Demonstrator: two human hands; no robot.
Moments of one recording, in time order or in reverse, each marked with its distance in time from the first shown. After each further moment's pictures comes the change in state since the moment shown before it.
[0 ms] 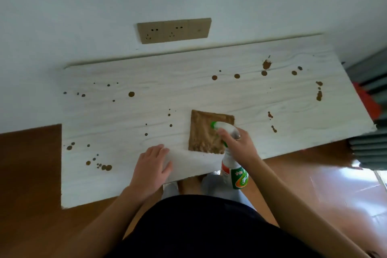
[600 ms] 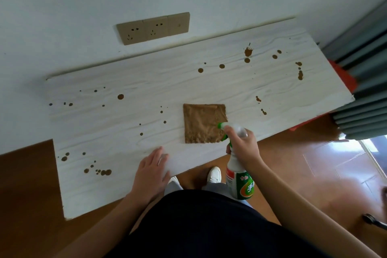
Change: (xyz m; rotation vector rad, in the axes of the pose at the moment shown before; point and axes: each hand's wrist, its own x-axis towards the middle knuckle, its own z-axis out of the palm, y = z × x) left_hand -0.017 -0.019 0.024 0.226 -0.177 0.142; right_hand -0.042 0.021 0.005 0.216 0.216 0.128
